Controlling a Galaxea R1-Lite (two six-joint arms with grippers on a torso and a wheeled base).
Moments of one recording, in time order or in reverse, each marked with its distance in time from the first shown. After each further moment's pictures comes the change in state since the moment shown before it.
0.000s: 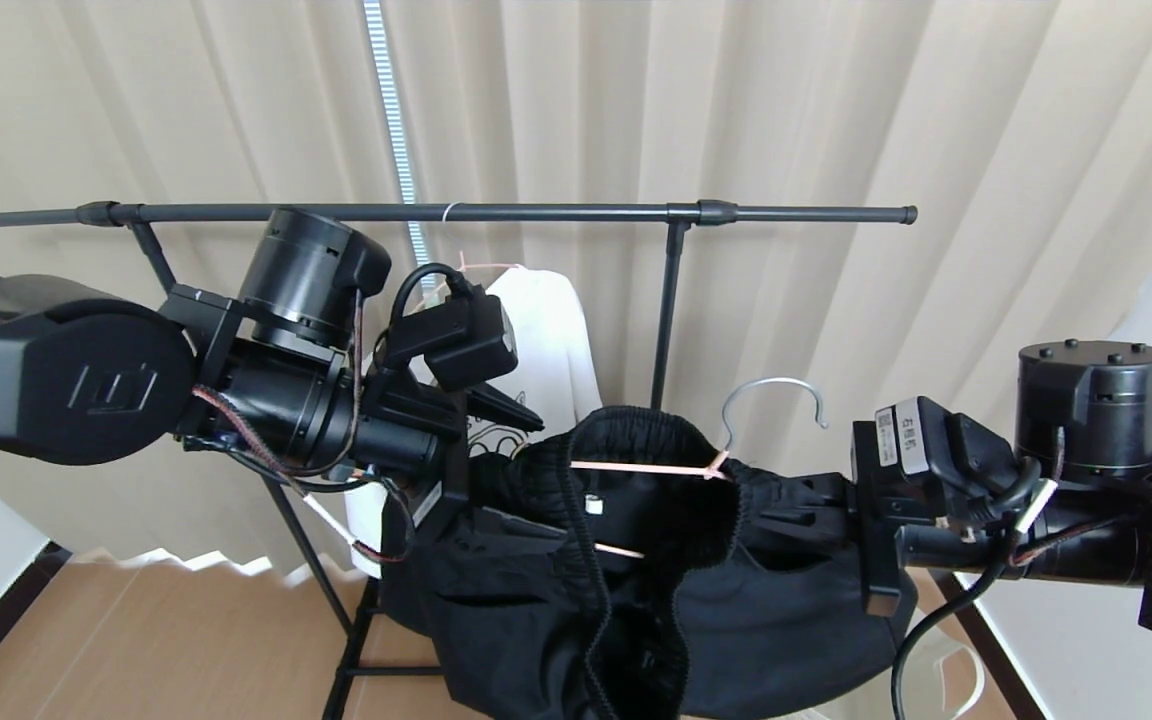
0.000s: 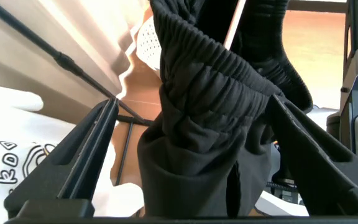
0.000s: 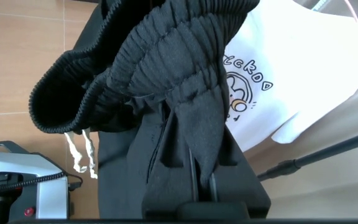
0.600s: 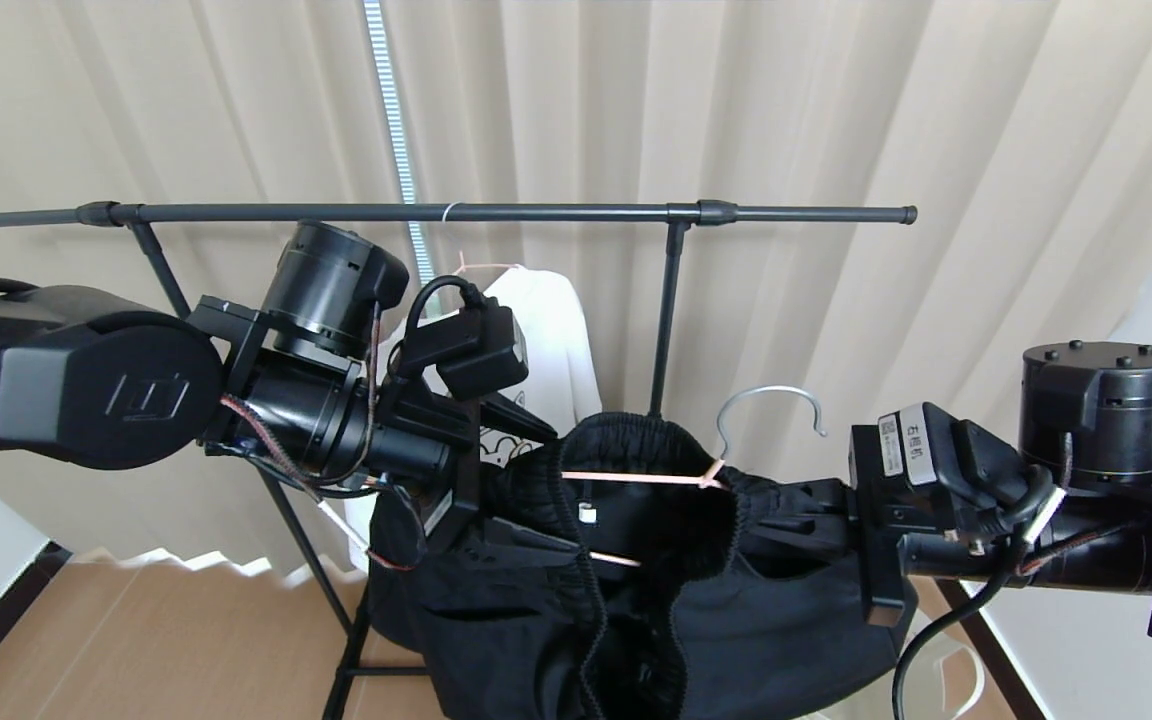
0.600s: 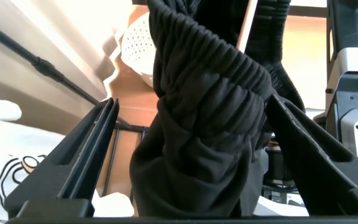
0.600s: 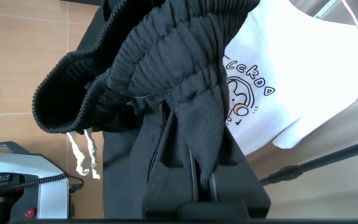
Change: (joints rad) left arm -0.010 0.027 0.001 -0.009 -0.044 0.000; right arm 0.025 -0.017 0.007 0.001 -0.001 0.002
